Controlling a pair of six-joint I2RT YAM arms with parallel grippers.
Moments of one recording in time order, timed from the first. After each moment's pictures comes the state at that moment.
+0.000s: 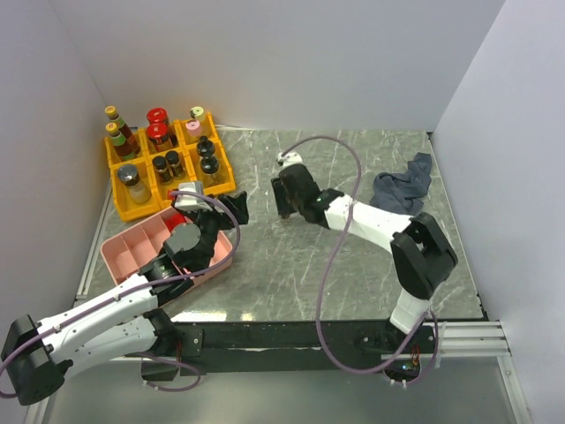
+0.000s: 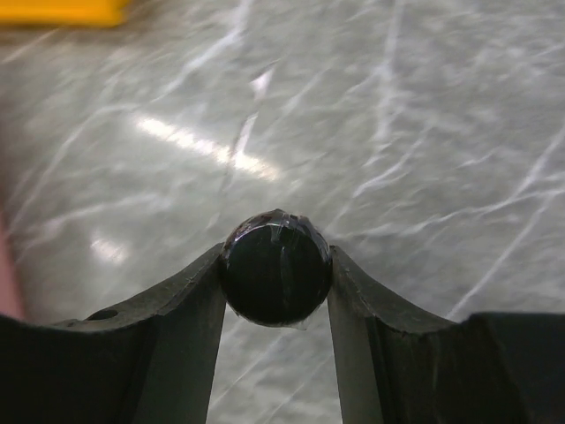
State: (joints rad) left arm -0.87 0.85 0.58 0.34 -0.71 -0.38; right arm 0.70 1.76 1.25 -0.19 0.26 0.26
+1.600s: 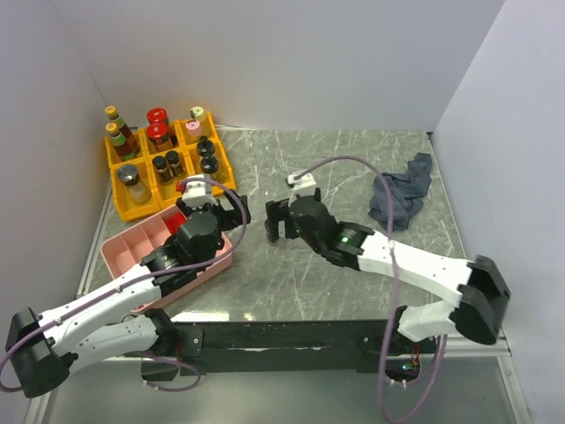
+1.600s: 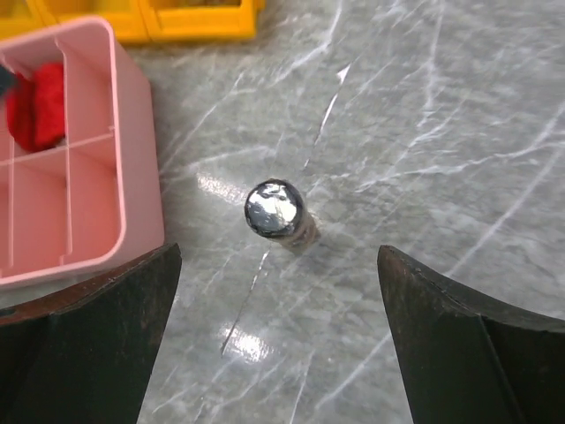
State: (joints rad) left arm -0.87 0.91 0.68 0.06 -0.77 -0.52; right arm 0.98 1.35 1.00 -0.17 0.42 0.39
